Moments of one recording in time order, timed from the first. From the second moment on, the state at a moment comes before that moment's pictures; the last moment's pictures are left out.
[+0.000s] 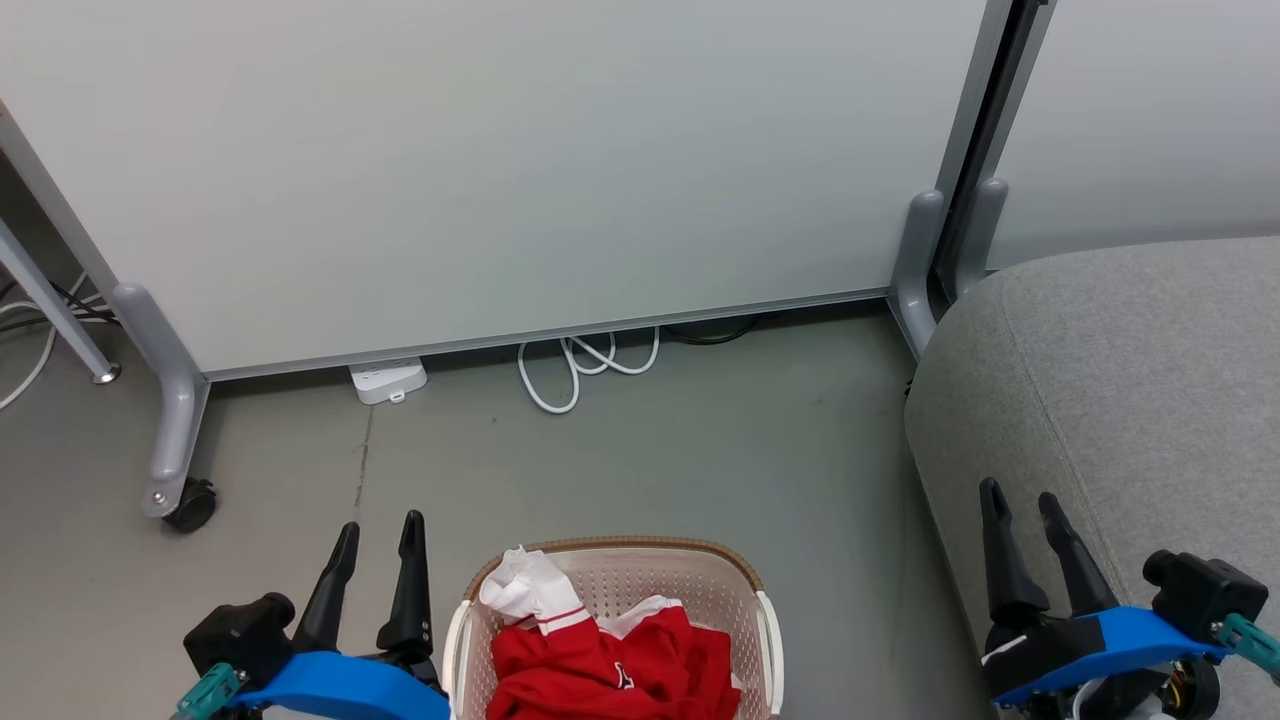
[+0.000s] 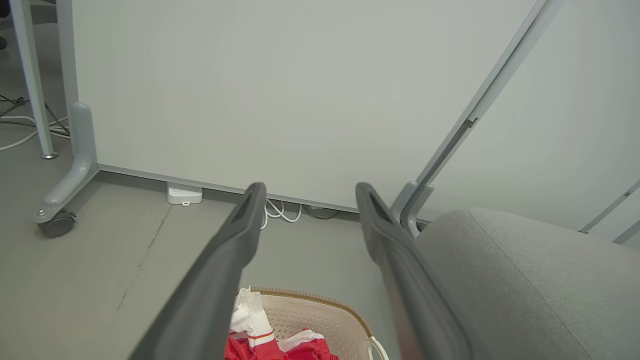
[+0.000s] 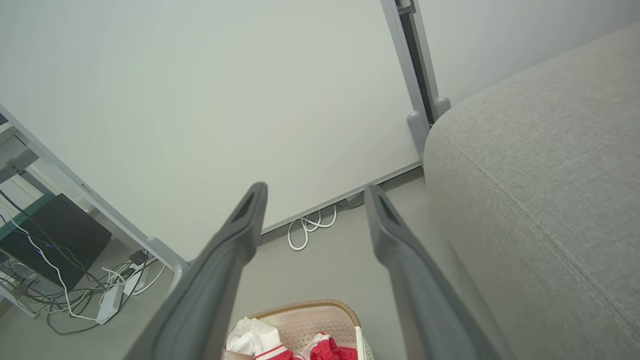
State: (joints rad) left arm -0.10 0.05 -0.14 0.28 -0.48 -0.04 -0.17; right arm -0.06 -0.05 -0.04 0.21 0.45 0.13 -0.07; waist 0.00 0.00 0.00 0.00
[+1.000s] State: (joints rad) left arm -0.12 0.05 -0.17 0.30 -0.27 -0.04 -0.23; right arm -0.06 -0.05 -0.04 0.20 0.20 0.13 -0.10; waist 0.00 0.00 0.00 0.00
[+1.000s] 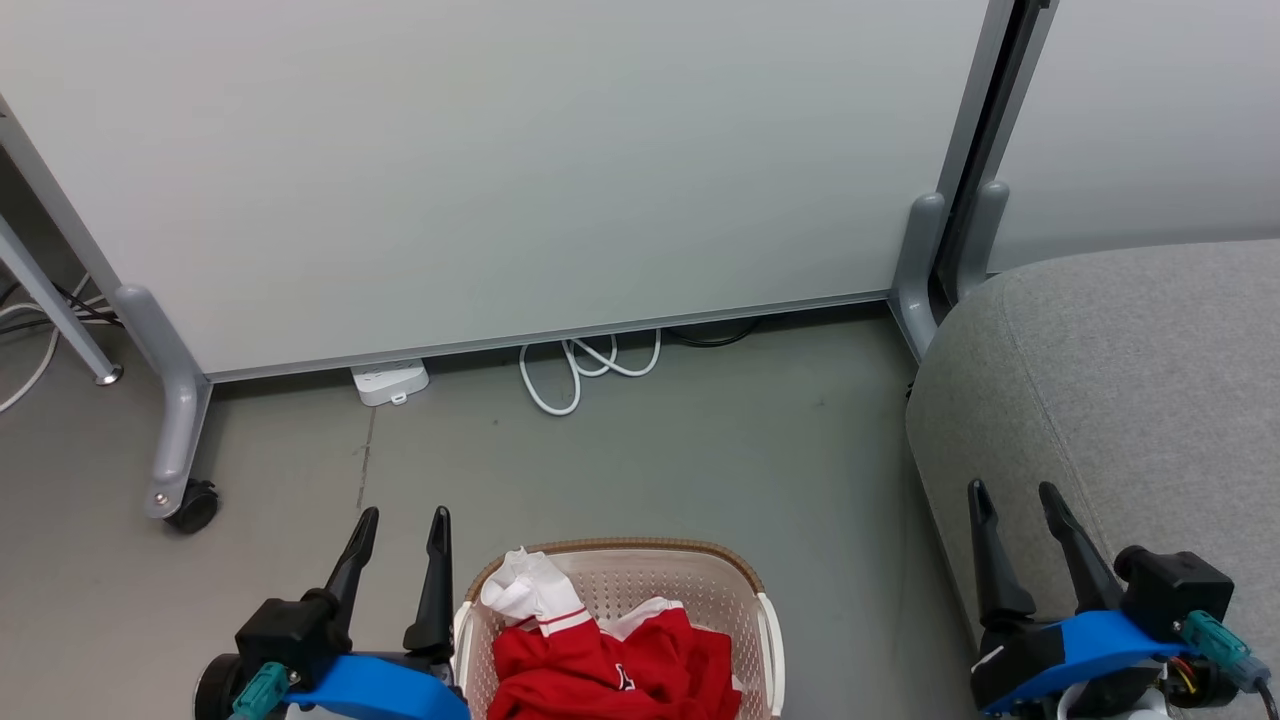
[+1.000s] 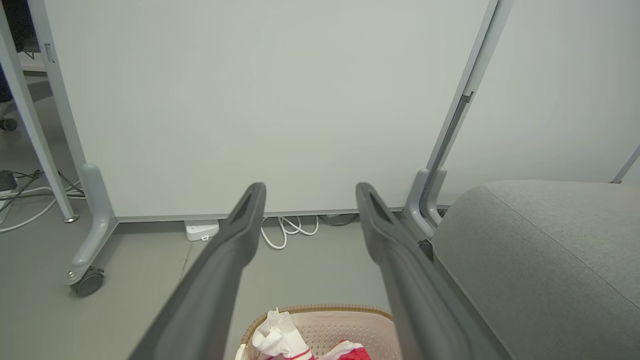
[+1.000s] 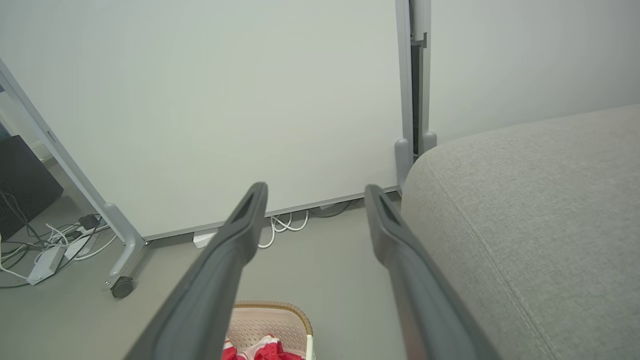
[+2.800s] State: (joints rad) left arm -0.36 0.08 -0.23 0.58 -0.12 -0.06 -0.26; right arm -0.31 -0.05 0.08 0.13 0.11 0.13 -0.17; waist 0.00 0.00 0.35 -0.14
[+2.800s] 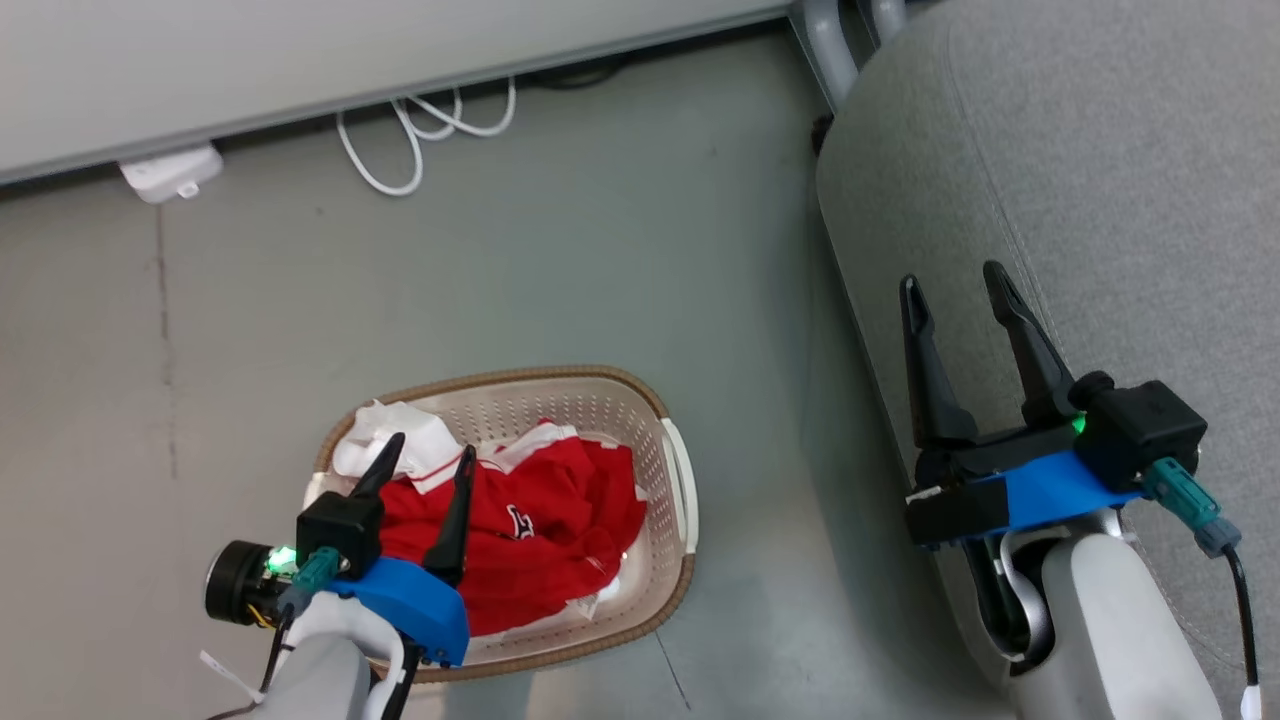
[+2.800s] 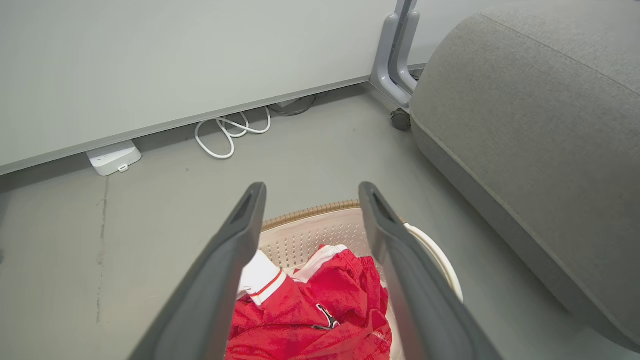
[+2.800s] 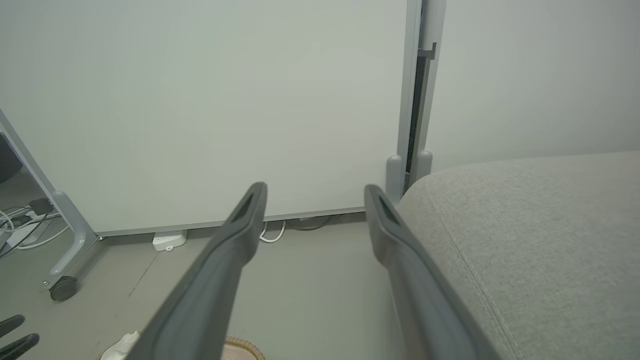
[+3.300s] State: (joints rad) left arm -0.58 0.14 -0.32 0.92 -0.06 -0.11 -0.20; right arm -0.45 -0.05 0.21 0.20 0.23 0.13 -0.25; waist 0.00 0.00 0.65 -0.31
